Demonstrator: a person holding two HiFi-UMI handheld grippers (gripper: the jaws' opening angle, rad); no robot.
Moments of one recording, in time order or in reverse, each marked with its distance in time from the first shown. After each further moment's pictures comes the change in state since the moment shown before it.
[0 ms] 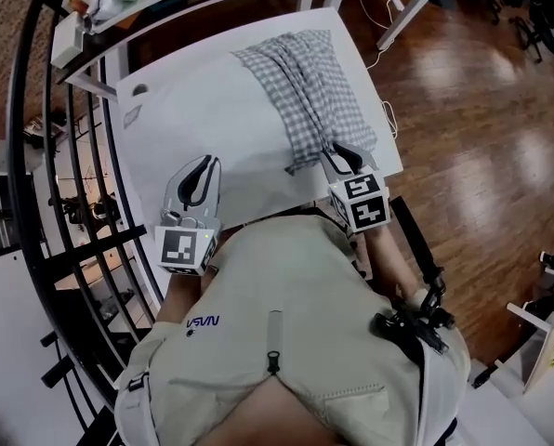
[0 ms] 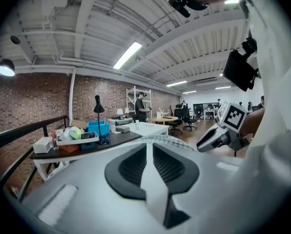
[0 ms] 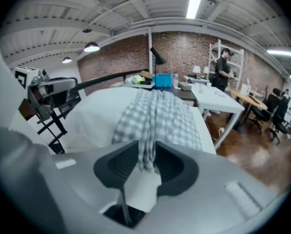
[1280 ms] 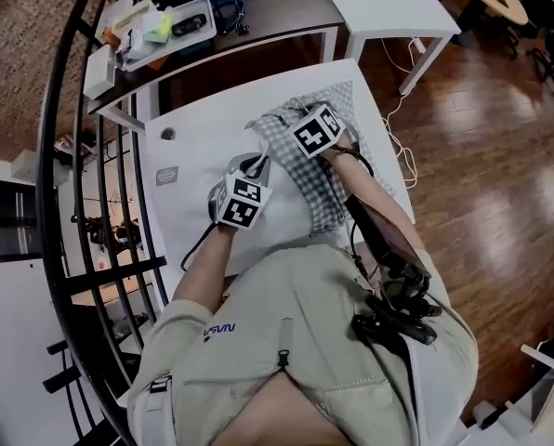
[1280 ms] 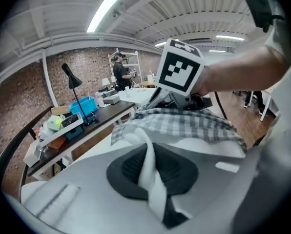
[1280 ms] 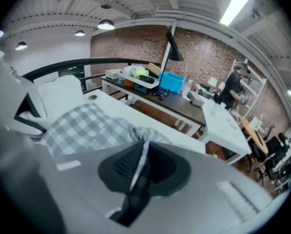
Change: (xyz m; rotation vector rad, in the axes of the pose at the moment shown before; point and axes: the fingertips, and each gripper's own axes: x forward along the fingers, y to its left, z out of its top) left arm 0.170 0.013 -0.082 0.121 0.469 -0.116; right arm 0.193 -0.066 0.162 -0.312 0.050 -0.046
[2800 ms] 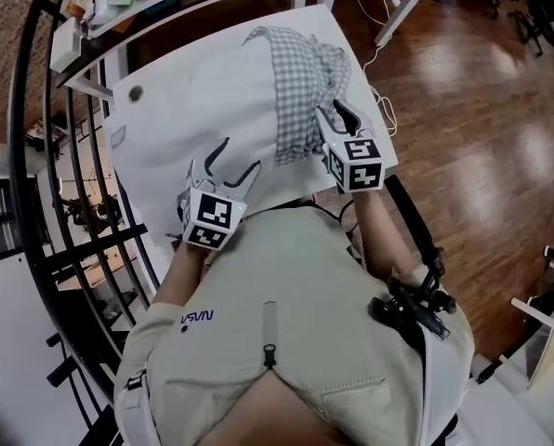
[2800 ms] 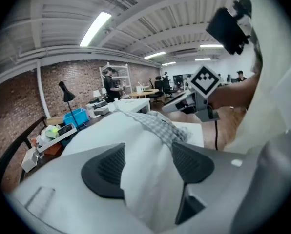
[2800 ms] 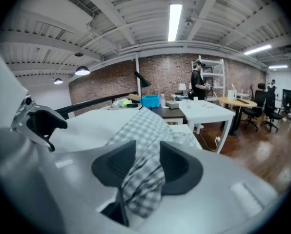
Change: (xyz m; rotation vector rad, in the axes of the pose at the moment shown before) left arm -0.107 -0.087 -0.011 0.112 -0.119 -0.064; right arm -0.171 0.028 -0.106 0.453 -0.313 -0.096
